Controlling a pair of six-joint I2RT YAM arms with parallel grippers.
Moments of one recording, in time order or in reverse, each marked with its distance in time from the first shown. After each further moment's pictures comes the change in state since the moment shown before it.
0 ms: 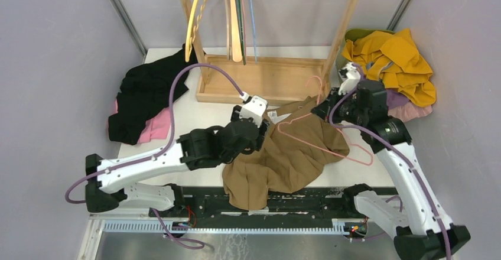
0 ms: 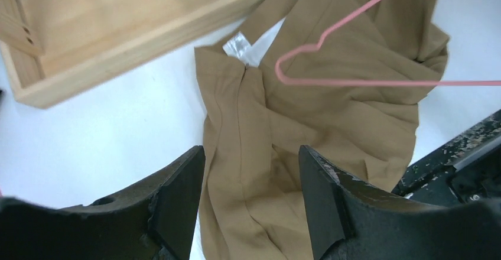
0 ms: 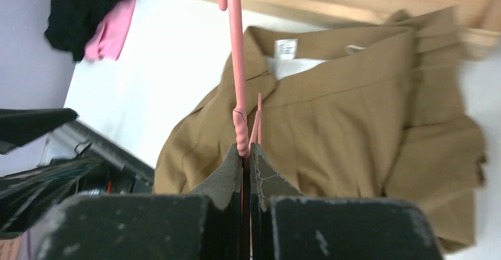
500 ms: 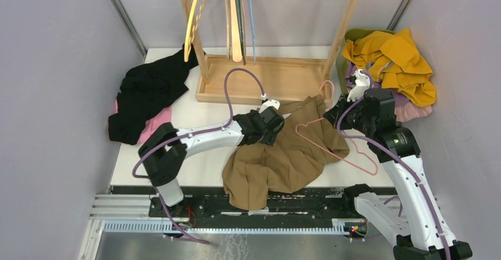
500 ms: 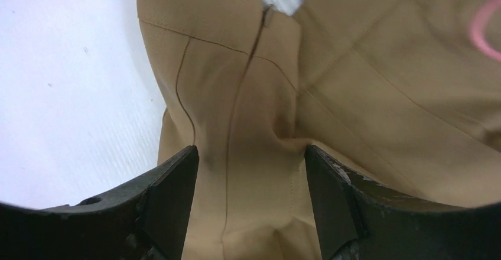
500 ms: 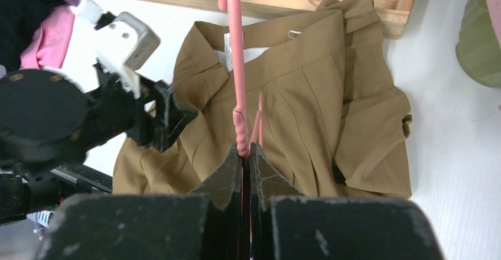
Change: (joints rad) left arm 0.254 0.513 -0.002 0.103 0.263 -0.150; right arm -0.052 -0.127 0.001 -0.122 0.182 -0.068
